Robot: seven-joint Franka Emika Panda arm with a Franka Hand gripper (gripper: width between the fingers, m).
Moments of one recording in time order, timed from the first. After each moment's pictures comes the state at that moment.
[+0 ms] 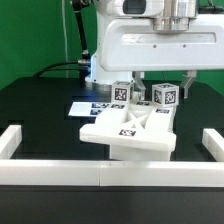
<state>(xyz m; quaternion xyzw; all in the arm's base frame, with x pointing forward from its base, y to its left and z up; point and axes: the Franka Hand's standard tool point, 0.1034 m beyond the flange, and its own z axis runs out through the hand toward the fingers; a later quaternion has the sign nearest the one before) 0.591 0.043 0.109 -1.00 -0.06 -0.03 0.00</state>
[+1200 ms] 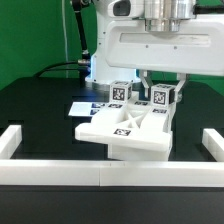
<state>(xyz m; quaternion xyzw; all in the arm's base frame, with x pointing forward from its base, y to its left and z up) 0.591 0.044 0.108 -0.95 0.32 -0.02 0.02</state>
